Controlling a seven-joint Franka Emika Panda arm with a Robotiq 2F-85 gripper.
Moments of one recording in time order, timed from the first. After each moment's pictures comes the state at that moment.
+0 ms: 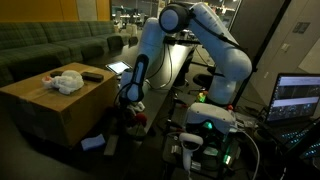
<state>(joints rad) -0.02 0.92 0.04 -2.10 -0.05 3.17 0.00</state>
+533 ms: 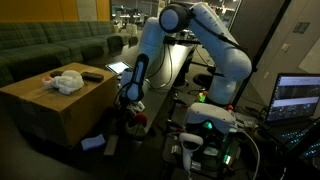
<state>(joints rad) -0.03 0.91 0.04 -2.09 -0.05 3.16 -0.02</state>
